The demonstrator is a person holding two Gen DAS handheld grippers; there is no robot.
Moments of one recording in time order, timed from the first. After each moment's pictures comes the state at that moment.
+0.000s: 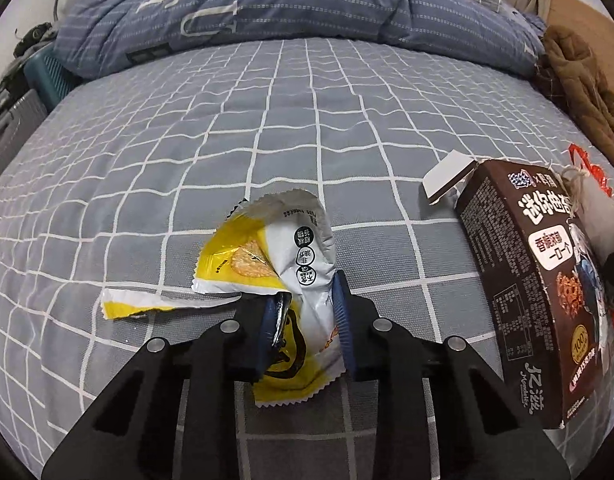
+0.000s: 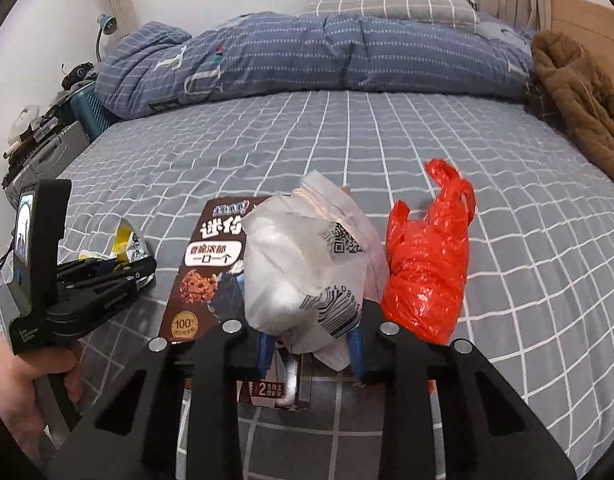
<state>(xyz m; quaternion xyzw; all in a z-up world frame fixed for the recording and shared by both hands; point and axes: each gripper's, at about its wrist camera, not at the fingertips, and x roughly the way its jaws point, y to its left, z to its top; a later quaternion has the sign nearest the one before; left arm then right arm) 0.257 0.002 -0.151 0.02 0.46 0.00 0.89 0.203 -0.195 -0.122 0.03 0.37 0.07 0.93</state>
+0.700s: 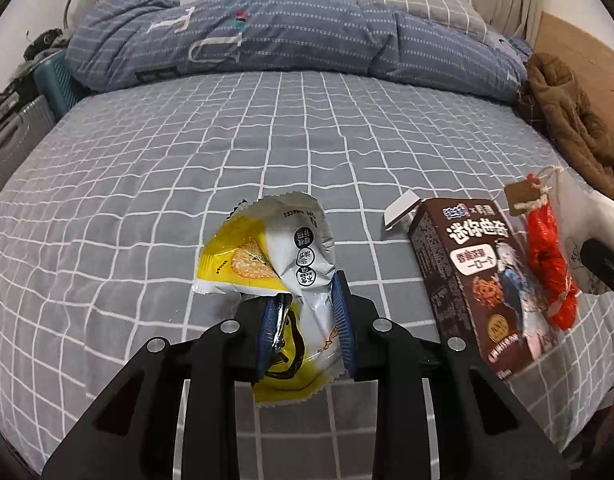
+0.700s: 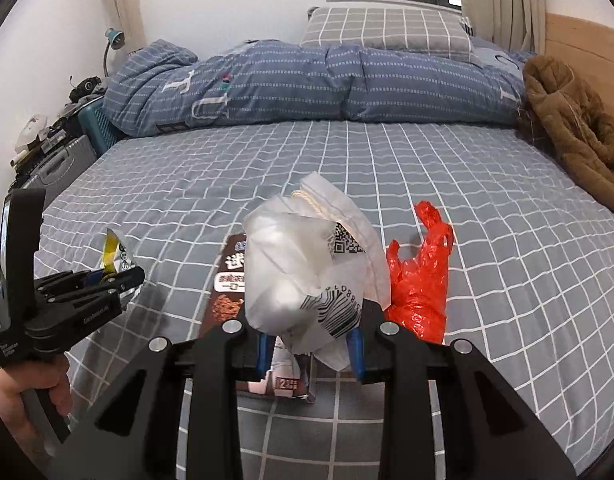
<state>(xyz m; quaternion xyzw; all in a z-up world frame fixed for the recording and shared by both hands) 0.217 0.005 -0.094 0.00 0.43 -0.01 0.90 0.180 -0.195 -0.074 0.02 0.34 0.07 0.94</state>
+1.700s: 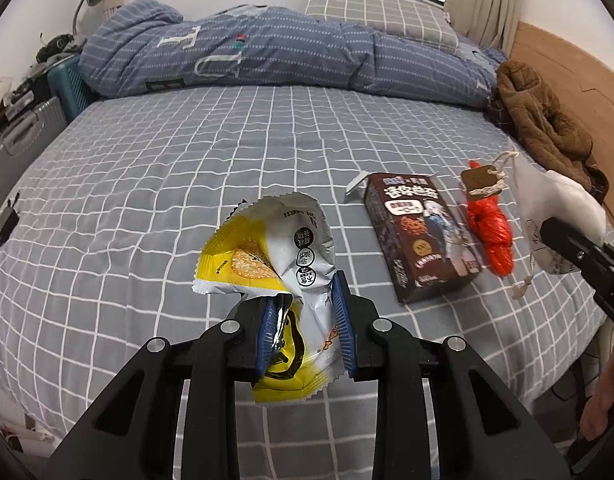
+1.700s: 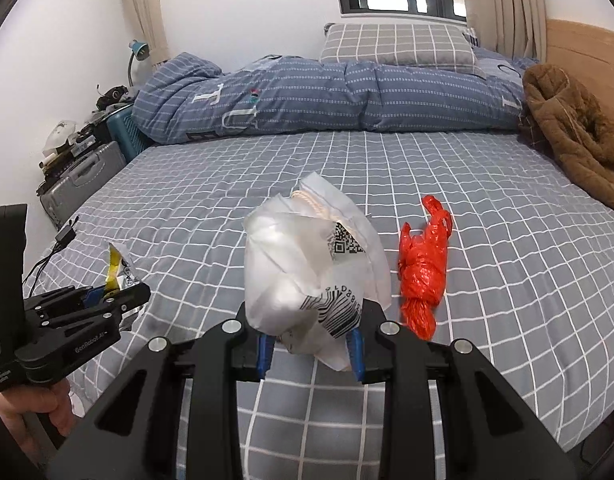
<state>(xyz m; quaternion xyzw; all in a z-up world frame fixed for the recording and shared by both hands) 0.111 0.002 -0.046 -0.01 0.41 -0.04 0.91 0.096 -0.185 -0.040 0.04 0.32 0.10 0.94</state>
